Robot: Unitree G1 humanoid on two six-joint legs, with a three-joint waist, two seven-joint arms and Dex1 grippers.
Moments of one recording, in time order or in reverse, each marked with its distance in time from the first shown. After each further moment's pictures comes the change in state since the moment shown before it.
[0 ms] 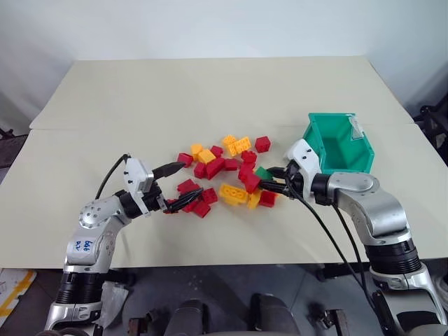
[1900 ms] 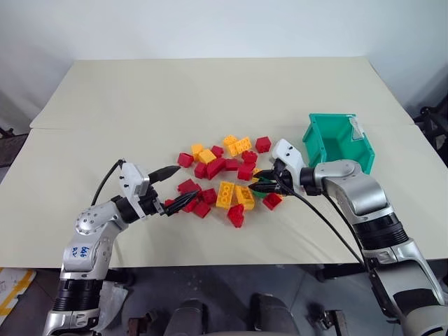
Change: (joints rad) left arm 0.039 -0.012 0.019 -0.016 0.001 0.013 0.028; right arm -0.178 0.028 0.133 0.292 0.001 -0.098 0.168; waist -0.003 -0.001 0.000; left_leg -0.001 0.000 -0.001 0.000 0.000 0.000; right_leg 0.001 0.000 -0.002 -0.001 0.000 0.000
